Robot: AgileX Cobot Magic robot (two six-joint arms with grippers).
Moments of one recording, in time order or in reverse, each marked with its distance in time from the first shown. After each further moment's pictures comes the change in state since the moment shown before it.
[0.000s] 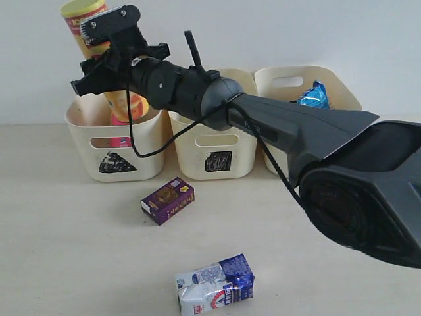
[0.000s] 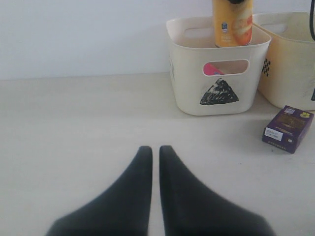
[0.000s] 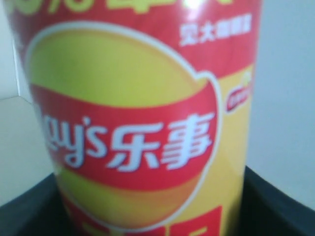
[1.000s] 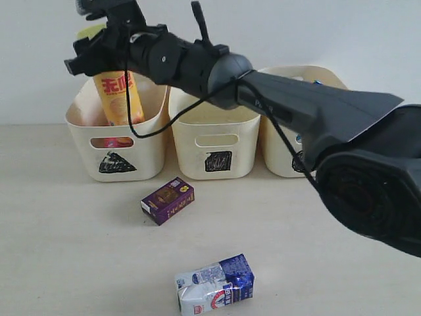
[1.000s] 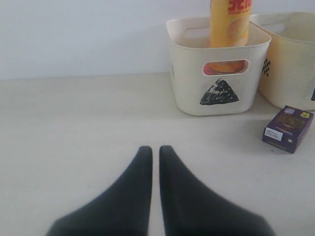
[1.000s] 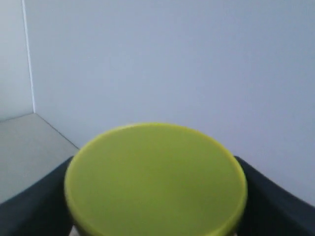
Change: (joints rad) left arm 0.000 0.000 0.000 0.000 0.000 0.000; right arm -0.006 -0.083 0.000 0.000 0.078 0.016
